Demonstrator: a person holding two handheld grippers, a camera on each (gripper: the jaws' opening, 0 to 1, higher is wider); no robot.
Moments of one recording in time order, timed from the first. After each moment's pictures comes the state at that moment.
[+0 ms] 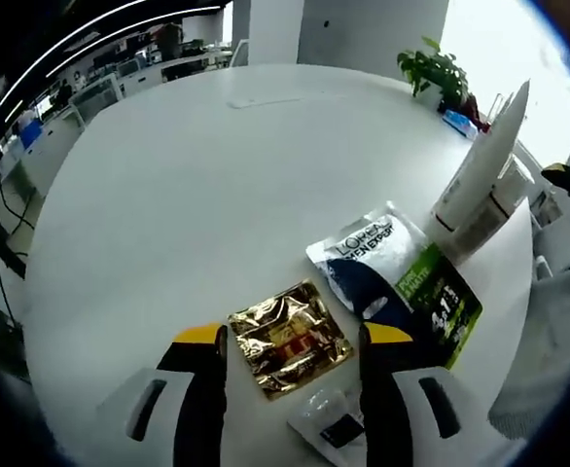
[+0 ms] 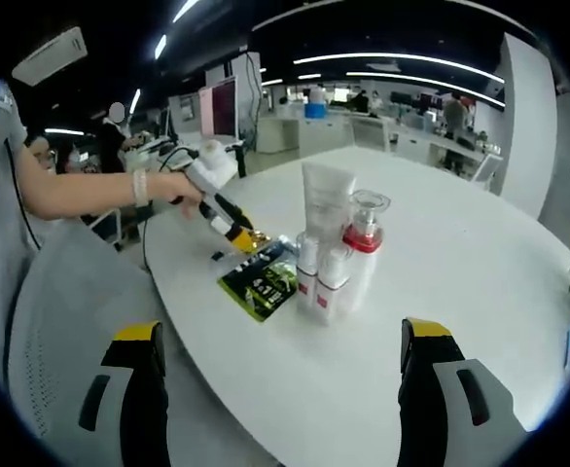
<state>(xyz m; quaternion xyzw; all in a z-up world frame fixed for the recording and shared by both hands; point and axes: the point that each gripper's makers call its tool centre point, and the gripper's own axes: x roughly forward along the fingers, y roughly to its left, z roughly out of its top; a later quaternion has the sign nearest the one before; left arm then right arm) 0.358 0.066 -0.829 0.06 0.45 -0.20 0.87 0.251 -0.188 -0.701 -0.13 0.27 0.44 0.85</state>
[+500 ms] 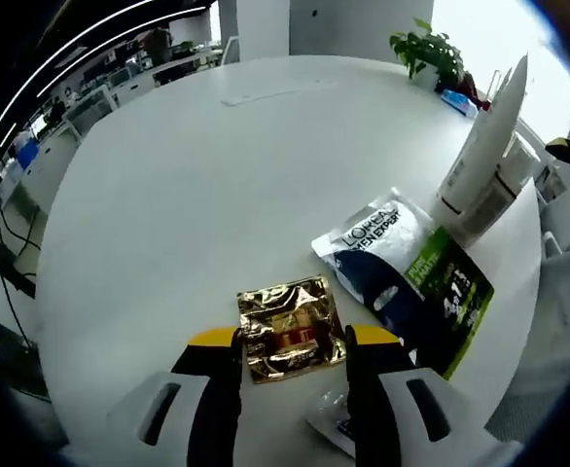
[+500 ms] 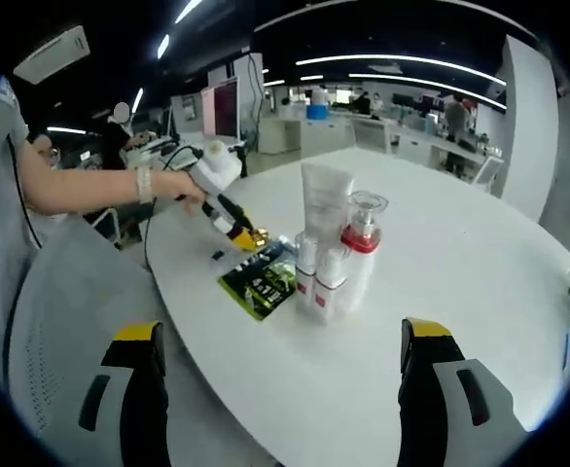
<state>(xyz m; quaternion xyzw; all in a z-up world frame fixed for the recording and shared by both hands) 0.357 0.070 -0.829 0.12 0.46 -0.23 0.85 0.250 -0.191 -0.699 -0.13 0.27 0.44 0.85</state>
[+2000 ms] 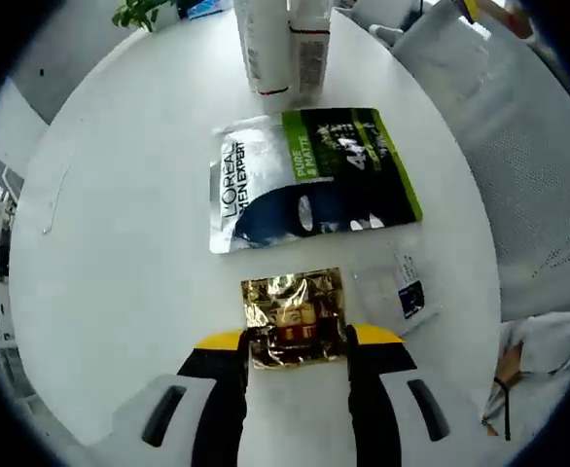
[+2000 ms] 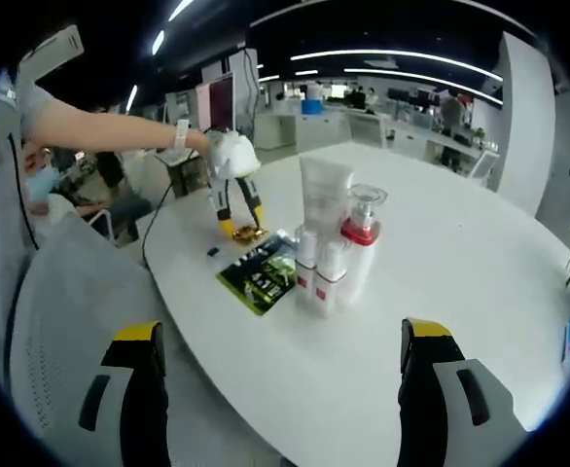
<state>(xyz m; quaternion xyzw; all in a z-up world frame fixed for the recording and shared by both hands) 0.345 0.068 -0.830 0.46 0.41 -0.58 0.54 0.246 -0.191 -0.702 -0.13 0.28 0.43 0.85</state>
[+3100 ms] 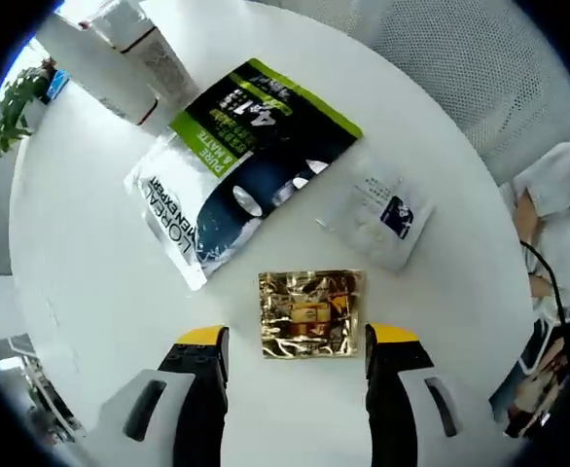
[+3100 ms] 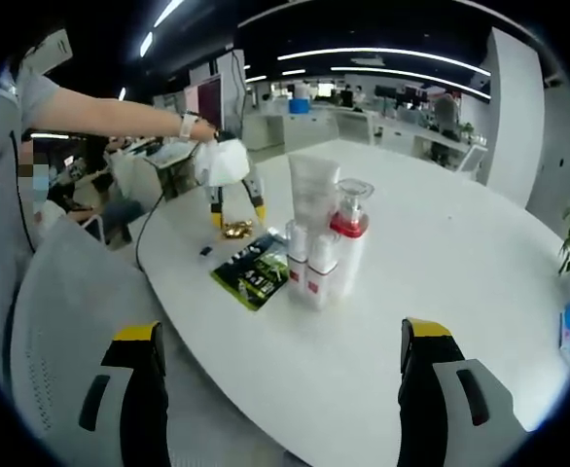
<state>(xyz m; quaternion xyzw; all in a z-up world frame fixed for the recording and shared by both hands) 0.371 0.076 -0.827 0.60 0.31 -0.62 0.40 0.243 -0.201 -0.701 -0.13 0.29 0.41 0.86</state>
